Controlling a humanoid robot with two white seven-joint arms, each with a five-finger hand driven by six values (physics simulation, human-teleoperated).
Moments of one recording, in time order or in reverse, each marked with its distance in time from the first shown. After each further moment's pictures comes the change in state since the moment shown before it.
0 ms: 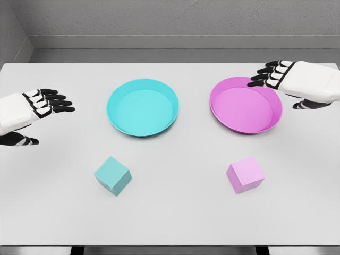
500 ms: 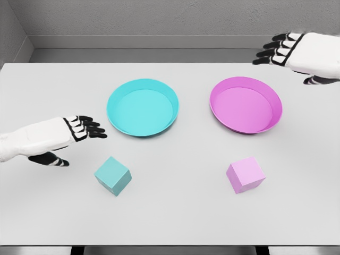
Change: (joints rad) left arm -0.012 -0.207 -0.028 -0.008 0.008 -0.001 -0.231; right arm -0.193 -0.040 0.112 -0.022 0.015 0.001 0.061
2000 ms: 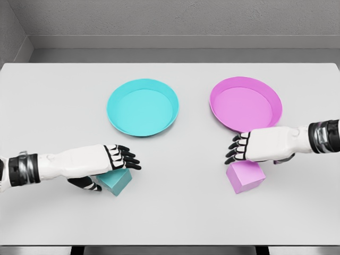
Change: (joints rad) left arm -0.072 -0.160 -0.175 0.005 -0.055 0.010 -0.091; right arm -0.112 -0.044 0.582 -0.055 0.009 -0.001 0.005
